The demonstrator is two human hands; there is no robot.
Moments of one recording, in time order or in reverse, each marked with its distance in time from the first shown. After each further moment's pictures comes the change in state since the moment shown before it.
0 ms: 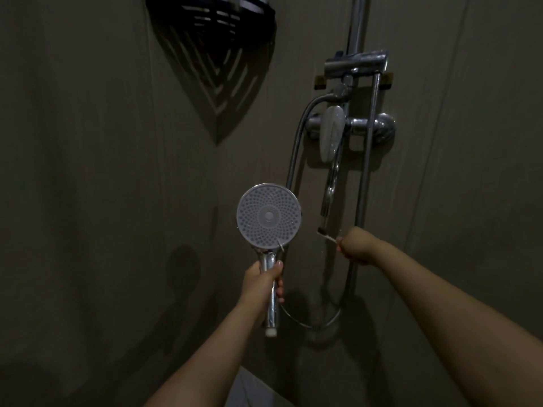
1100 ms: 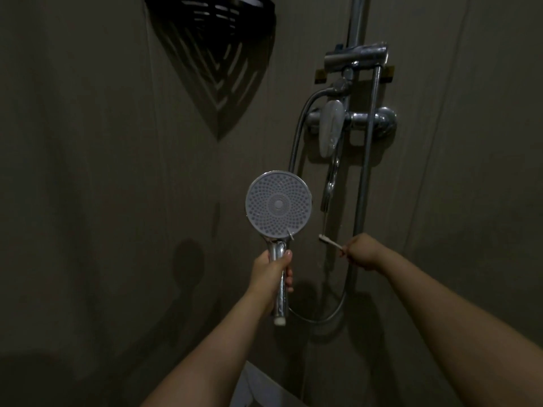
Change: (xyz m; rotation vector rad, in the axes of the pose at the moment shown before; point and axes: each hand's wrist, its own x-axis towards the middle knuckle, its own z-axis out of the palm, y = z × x) left_hand -0.002 0.006 0.018 0.001 -0.038 0.028; right_hand -0.001 0.024 0.007 0.125 -0.032 0.025
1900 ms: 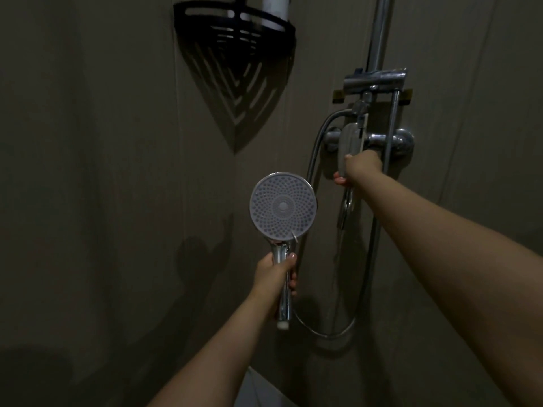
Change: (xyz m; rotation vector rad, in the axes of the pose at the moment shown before) left_hand -0.006 0.039 -0.021 0.028 -0.009 0.011; right_hand 0.003 -0.170 -0.065 0.812 0.369 -0.112
